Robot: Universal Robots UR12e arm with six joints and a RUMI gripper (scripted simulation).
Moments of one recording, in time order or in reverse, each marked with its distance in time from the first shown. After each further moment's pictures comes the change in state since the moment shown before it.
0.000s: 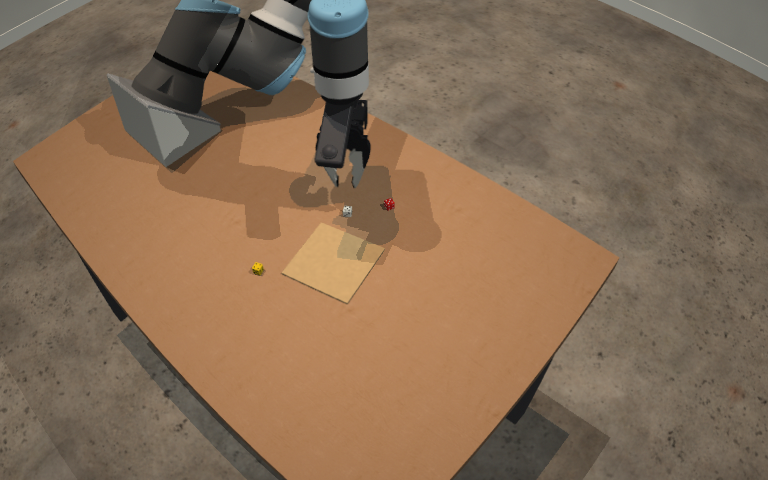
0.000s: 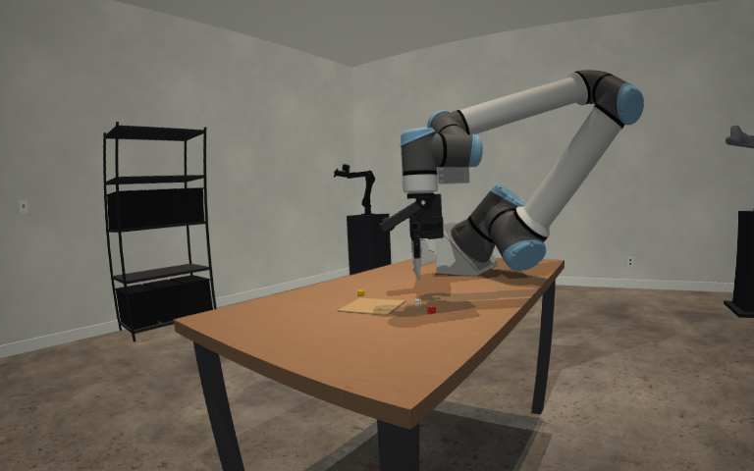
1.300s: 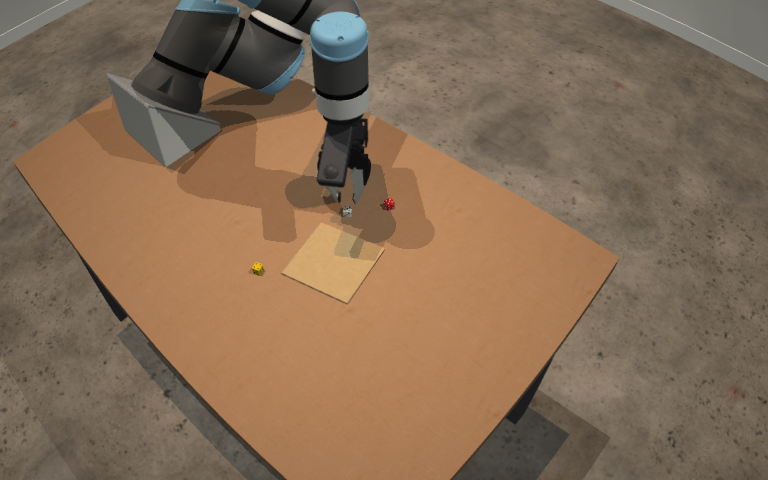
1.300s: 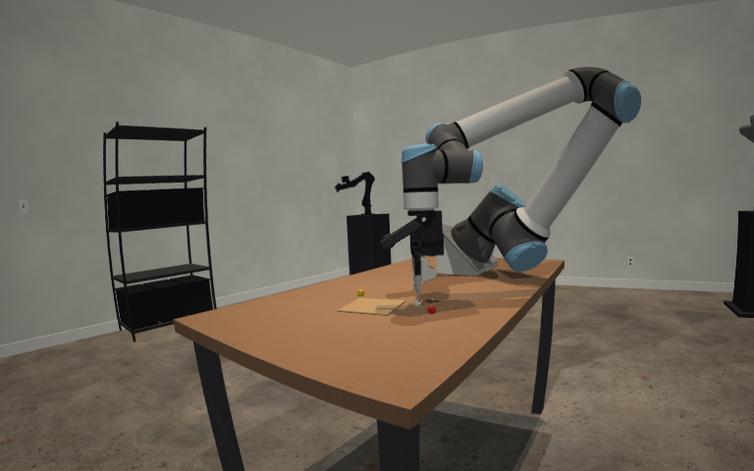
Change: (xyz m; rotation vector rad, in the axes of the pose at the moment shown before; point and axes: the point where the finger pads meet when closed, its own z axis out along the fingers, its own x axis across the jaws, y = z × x) arm 0.000 0.000 0.044 0.000 0.000 0.000
